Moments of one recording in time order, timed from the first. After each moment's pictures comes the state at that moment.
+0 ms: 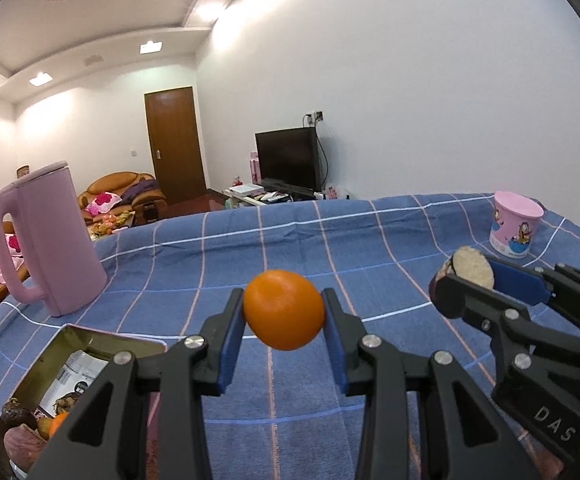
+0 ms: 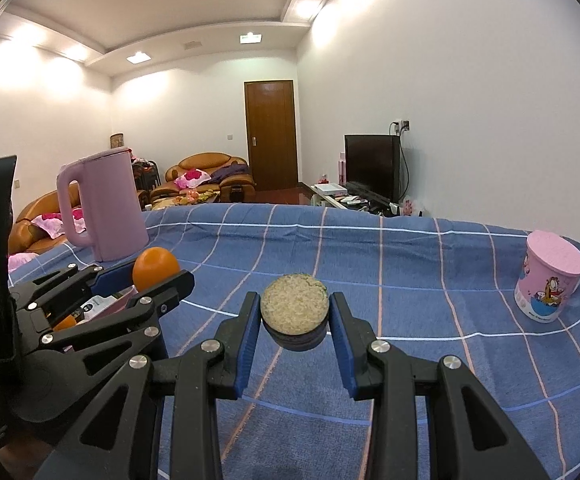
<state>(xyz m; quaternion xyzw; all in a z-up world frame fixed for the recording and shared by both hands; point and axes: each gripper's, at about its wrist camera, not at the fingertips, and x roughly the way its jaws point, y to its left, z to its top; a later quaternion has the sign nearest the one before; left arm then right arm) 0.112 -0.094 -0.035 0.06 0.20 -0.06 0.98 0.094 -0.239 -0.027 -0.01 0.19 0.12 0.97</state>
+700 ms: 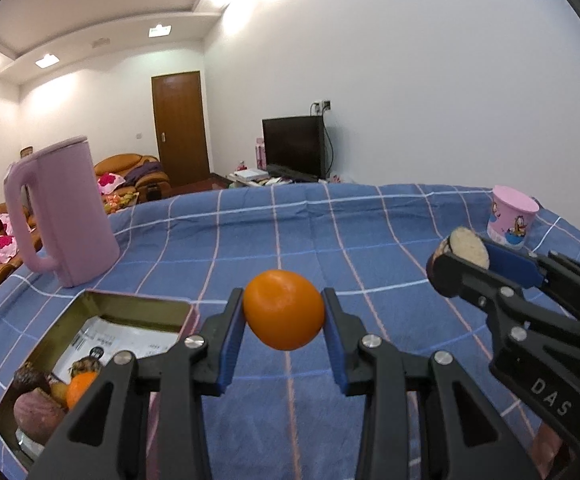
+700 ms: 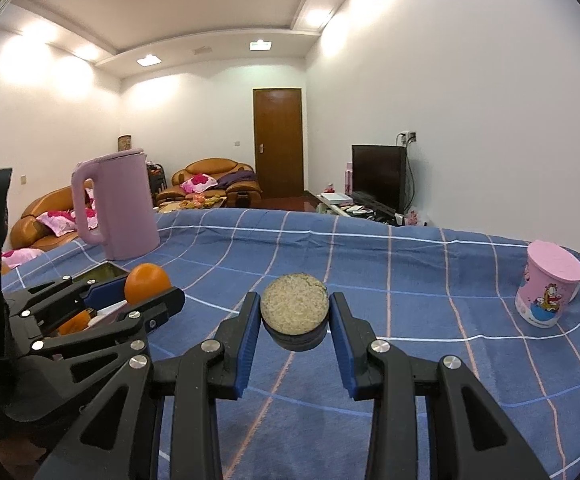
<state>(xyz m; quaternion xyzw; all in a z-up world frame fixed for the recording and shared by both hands) 0.087 -0.071 -0.039 0.04 0.23 -0.06 0.97 0.080 -0.225 -0.025 -0.02 0.19 0.14 0.97</state>
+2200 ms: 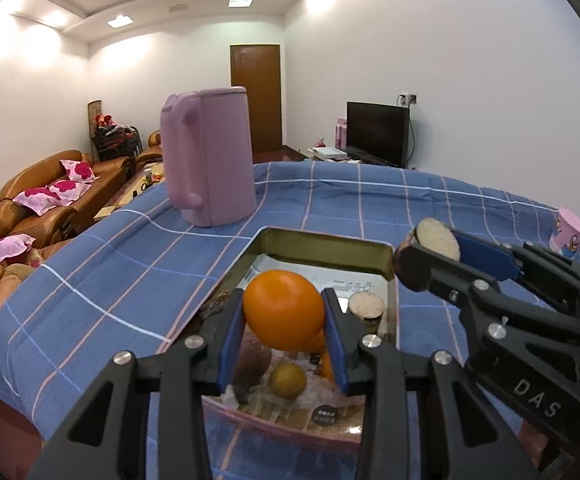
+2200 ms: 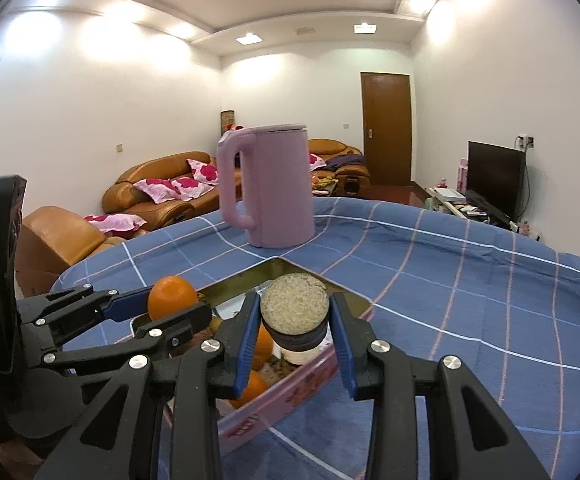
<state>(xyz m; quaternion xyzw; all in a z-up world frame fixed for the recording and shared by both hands) 0.024 0.070 -0.031 -0.02 0.27 0.07 0.96 0.070 -0.068 -0.017 -0.04 0.21 0.33 0.92</state>
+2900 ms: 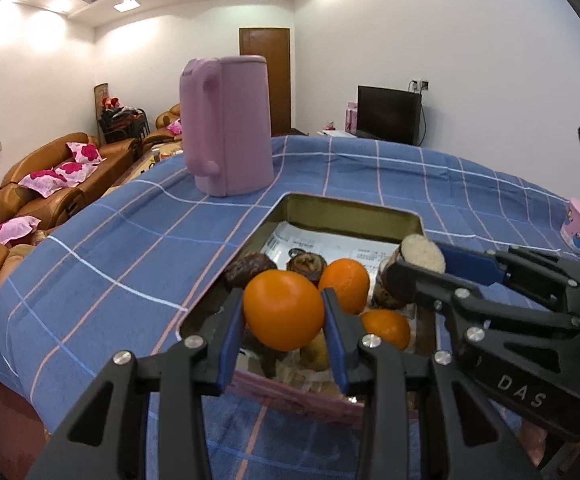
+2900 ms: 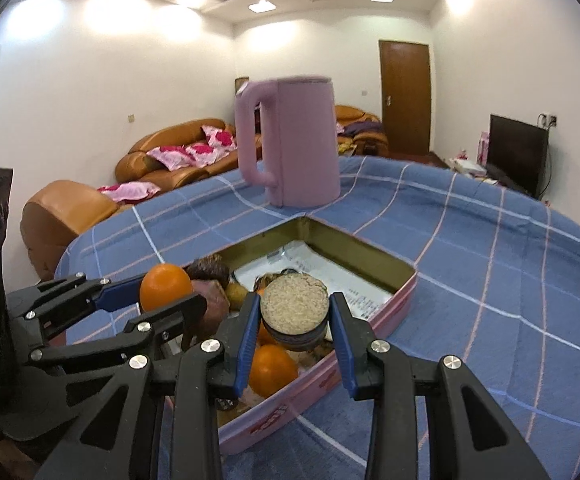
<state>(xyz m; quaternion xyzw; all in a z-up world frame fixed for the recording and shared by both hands) 0.022 0.089 -0.056 -0.03 0.30 0.08 0.95 0.081 -0.043 -0.044 -0.06 0.28 0.36 0.89</state>
